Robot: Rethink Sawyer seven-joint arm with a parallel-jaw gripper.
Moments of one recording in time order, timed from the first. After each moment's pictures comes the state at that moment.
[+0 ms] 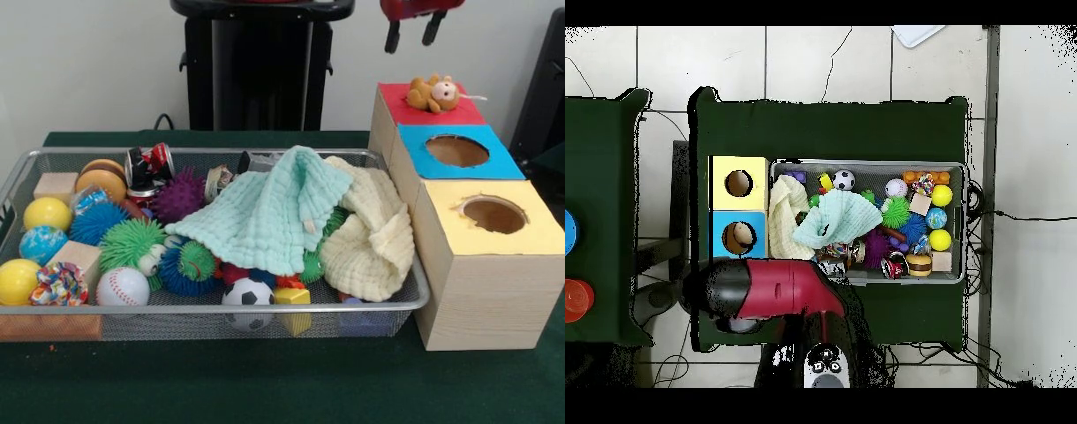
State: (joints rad) arm -0.01 -0.89 0.02 1.95 0.04 0.95 1.44
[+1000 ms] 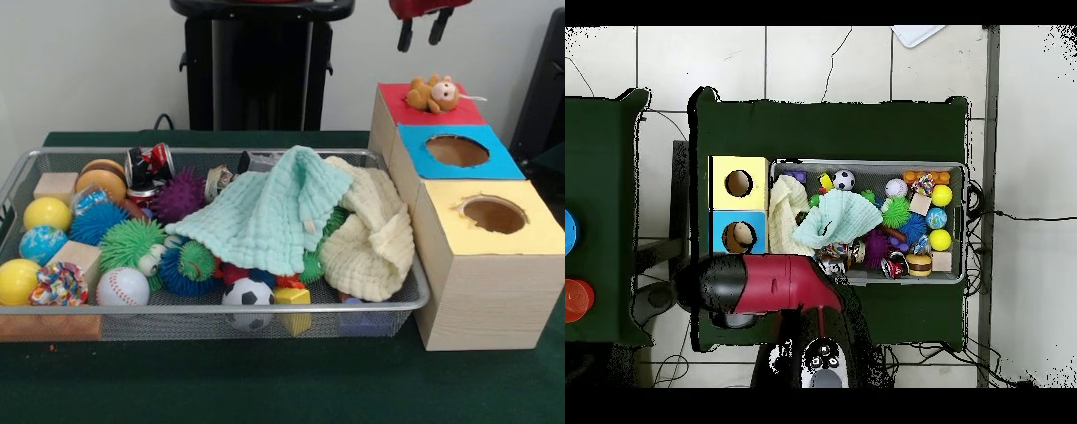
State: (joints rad) arm -0.02 -0.88 0.04 1.93 0.05 0.91 1.44
